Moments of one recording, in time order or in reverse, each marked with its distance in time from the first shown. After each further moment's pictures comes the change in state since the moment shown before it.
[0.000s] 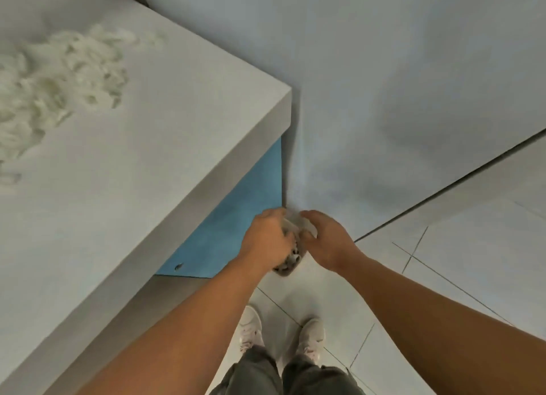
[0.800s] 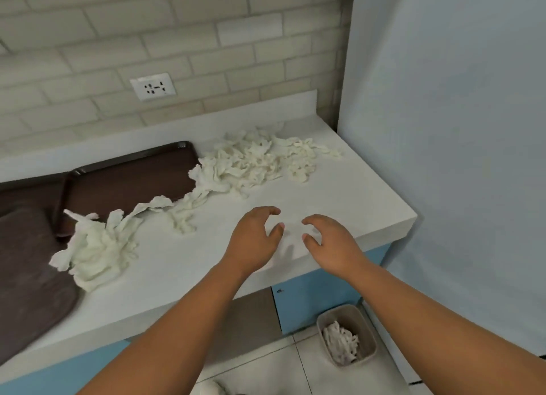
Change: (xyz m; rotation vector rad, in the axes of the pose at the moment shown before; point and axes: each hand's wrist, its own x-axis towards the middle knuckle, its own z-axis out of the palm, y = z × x) left_hand -0.191 -0.029 -0.242 -0.120 0.713 -0.121; right_hand -0.018 -0.248 -0.007 -0.130 -0.098 -0.673
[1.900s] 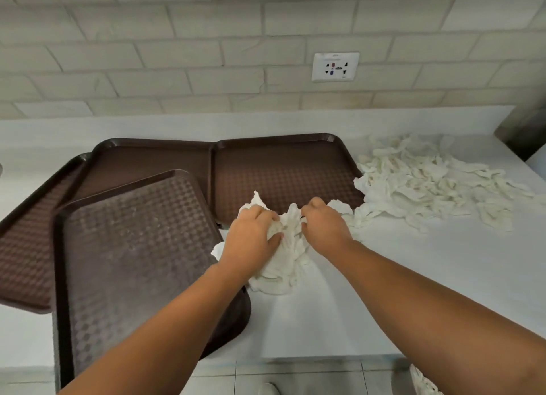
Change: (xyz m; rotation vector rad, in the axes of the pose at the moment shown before) left_hand -0.005 -0.338 -0.228 0.320 0.210 -0.089; right_hand 0.208 -0.271 0.293 -0.558 -0.216 -0.181
